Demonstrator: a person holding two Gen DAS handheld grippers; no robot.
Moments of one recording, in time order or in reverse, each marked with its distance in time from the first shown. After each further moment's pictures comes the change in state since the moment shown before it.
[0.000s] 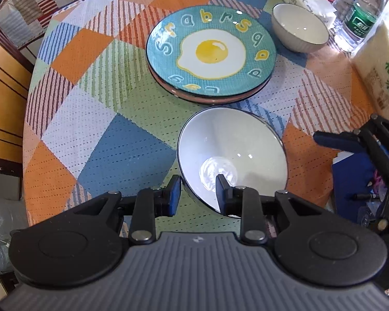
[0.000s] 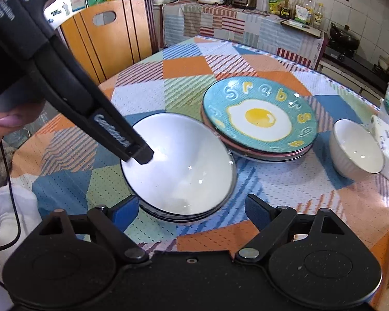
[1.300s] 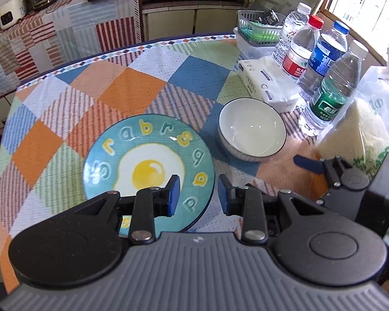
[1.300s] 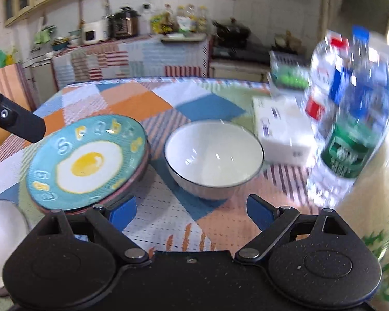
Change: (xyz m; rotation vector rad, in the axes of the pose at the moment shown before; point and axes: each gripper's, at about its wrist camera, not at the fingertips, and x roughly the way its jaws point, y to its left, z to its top) left arm 0.003 -0.071 0.124 0.018 -0.249 -0.099; right arm 0.043 -0.171 -0.005 0.369 -0.135 -0.307
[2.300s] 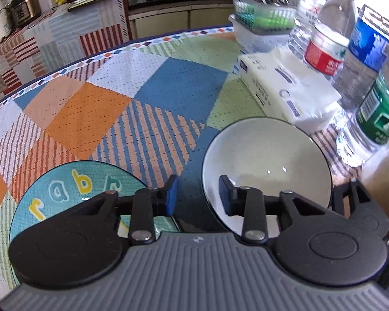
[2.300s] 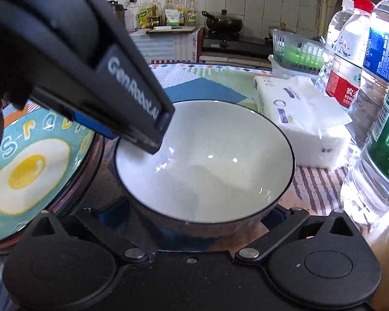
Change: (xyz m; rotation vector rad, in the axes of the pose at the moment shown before) left arm 0.150 -0.039 0.041 0.074 -0.038 0.054; right arm 0.091 -0.012 0.004 -0.023 -0.039 -0.040
